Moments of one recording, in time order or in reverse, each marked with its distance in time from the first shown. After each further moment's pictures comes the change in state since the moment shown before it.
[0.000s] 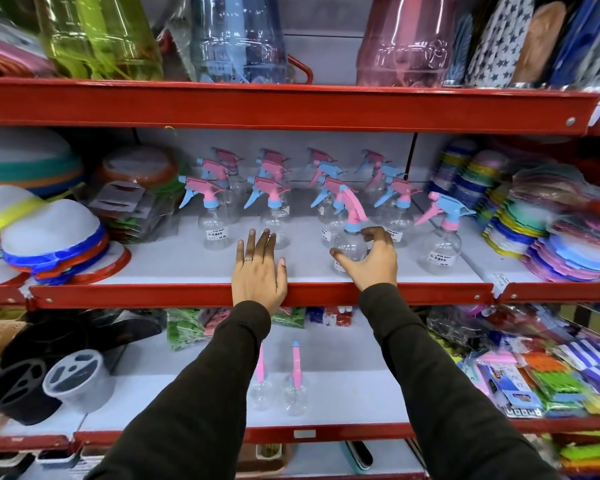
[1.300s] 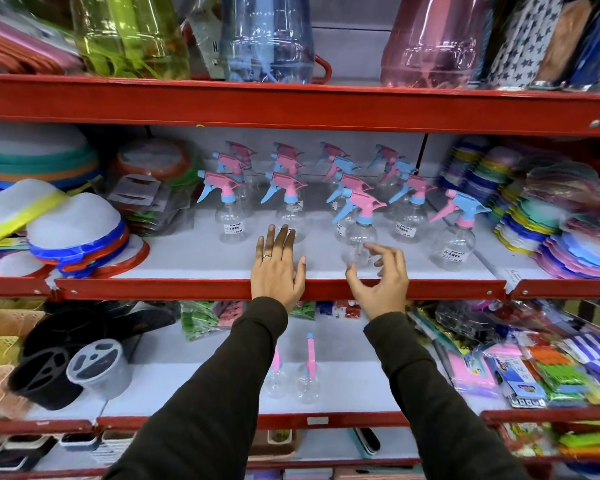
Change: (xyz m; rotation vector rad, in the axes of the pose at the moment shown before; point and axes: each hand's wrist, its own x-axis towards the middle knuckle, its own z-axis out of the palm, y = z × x) left_hand -0.006 -0.005 -0.009 -0.038 -0.058 0.040; right_hand -0.065 -0.017 -0.001 0.155 0.153 -0.201
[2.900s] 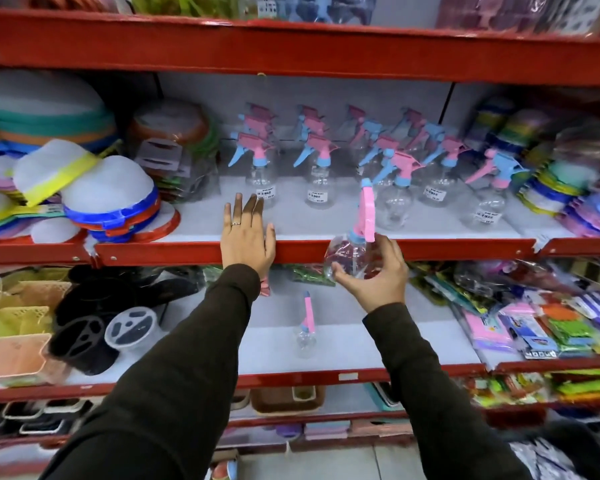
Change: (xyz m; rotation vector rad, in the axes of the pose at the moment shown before) left_hand -0.023 -0.121 -0.031 0.114 0.047 -0.040; right_hand -0.076 -0.063 0.039 0.047 -0.087 0.081
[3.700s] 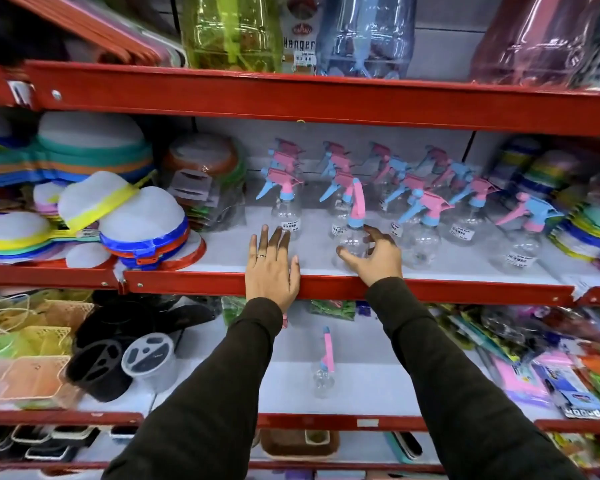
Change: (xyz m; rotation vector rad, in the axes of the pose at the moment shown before) left_hand 0.002 -0.002 0.004 -0.037 0.072 0.025; right_hand 0.099 0.005 0.067 -0.162 -0.212 0.175
